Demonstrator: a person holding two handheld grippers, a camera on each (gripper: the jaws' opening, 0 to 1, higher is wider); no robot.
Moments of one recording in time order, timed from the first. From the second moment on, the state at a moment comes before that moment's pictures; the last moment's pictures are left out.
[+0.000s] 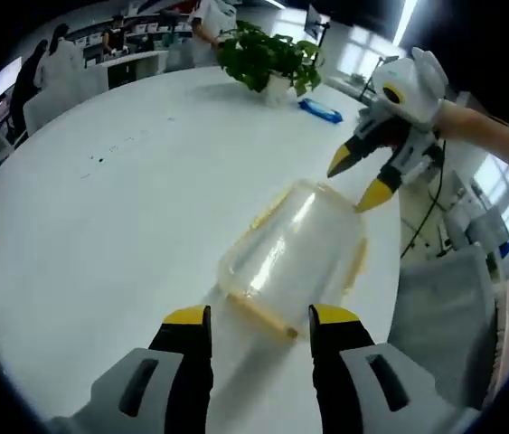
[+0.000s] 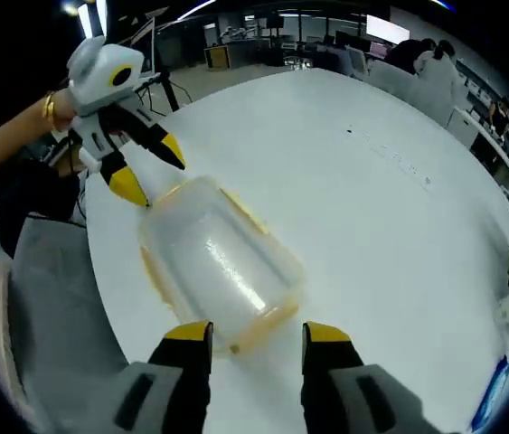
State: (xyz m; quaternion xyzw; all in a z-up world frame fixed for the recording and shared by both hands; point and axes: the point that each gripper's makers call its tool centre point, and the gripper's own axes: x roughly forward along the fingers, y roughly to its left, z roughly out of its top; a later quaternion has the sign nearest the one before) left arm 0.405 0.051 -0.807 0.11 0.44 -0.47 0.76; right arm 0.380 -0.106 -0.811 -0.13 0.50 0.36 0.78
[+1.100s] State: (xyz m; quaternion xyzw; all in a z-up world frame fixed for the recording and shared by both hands) left arm 0.394 0.035 -0.824 -0.02 0.50 -0.43 0.75; right arm 0.380 -0.088 -0.825 0.09 0.56 0.28 0.78
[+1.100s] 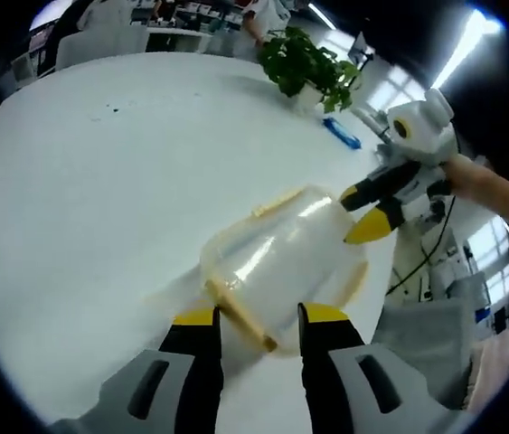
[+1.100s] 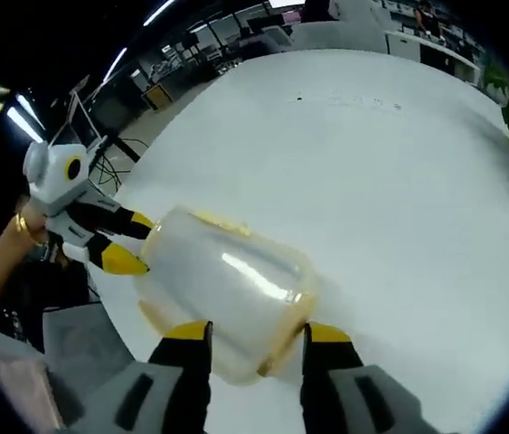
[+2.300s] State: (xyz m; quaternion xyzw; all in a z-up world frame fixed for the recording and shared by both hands) left arm 0.392 0.050 -0.818 0.00 0.46 -0.42 0.78; right arm 0.376 -0.088 -0.825 0.09 0.52 0.28 0.80
